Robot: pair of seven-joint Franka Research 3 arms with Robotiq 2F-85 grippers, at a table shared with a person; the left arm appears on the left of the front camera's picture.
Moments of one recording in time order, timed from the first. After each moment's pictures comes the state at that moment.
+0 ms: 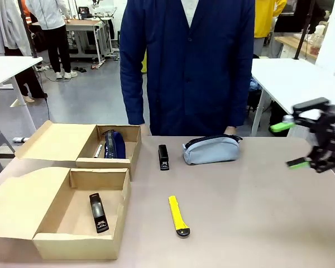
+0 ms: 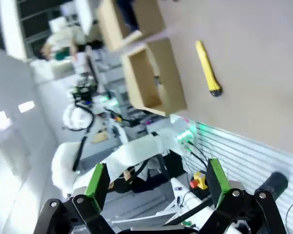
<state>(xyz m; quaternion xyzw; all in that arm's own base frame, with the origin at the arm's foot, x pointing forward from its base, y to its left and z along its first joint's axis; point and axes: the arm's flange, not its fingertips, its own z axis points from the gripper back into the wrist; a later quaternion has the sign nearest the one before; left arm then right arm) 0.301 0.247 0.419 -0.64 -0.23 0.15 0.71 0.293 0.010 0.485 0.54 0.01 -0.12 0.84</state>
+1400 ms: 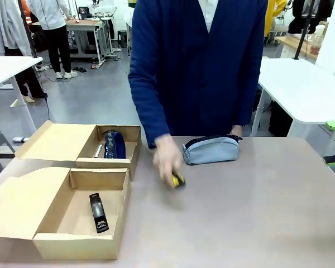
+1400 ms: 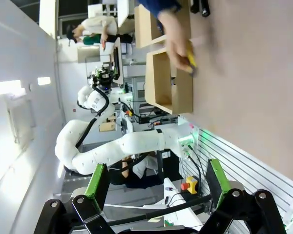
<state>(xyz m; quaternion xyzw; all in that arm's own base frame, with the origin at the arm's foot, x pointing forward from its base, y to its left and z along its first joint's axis) 0.301 0.247 0.419 -0.64 -0.23 0.15 0.71 0.277 -0.049 0.474 0.58 -0.04 -0.05 0.81</state>
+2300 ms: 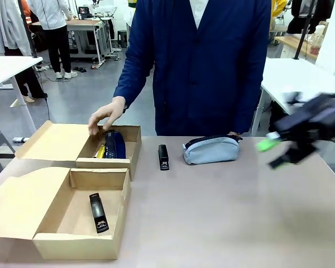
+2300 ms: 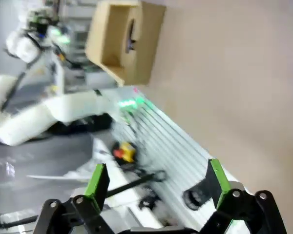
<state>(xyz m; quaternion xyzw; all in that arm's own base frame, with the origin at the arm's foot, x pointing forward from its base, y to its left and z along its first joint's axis) 0.302 0.247 0.418 -0.64 -0.23 0.15 0.71 0.340 0.105 0.473 0.42 0.02 0.16 0.89</state>
